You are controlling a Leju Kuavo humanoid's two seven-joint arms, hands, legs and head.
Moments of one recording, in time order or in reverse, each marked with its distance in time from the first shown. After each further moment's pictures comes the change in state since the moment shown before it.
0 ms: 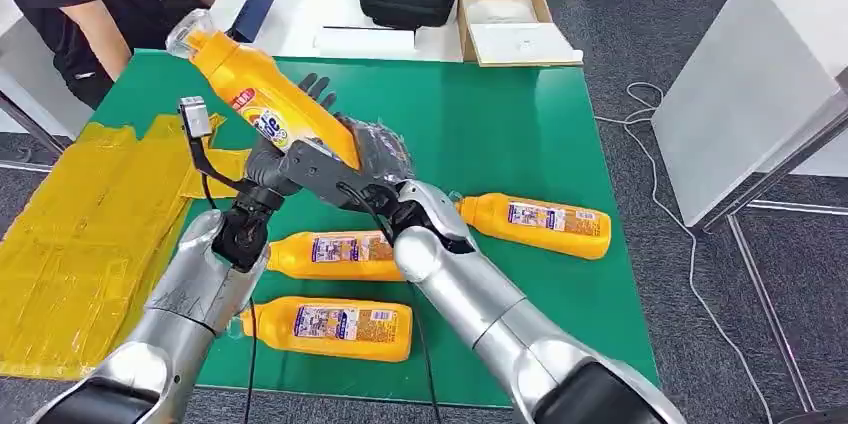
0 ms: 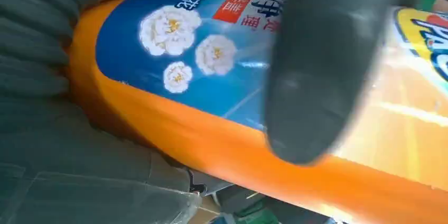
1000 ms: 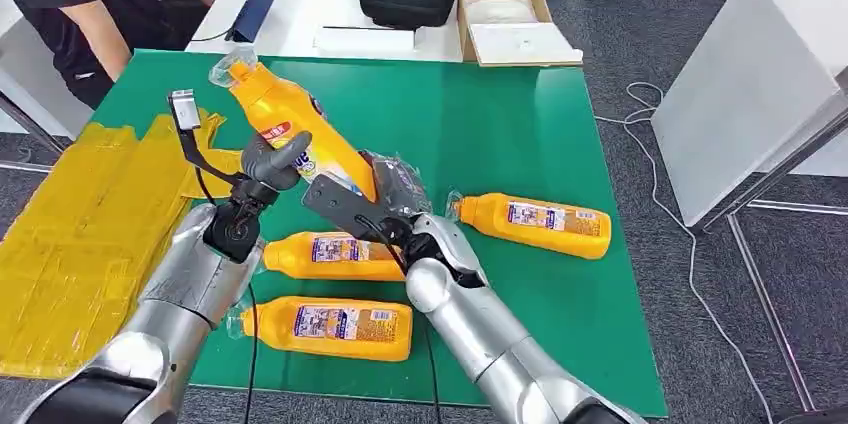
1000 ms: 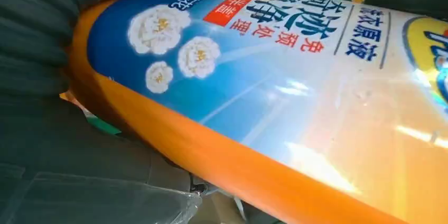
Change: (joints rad) left arm -0.029 0.008 0.017 0.047 0.110 -0.146 0.058; right arm 0.161 -0.002 -0.137 -0.069 0.169 0.029 -0.027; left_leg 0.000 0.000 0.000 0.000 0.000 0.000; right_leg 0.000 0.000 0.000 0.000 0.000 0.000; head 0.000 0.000
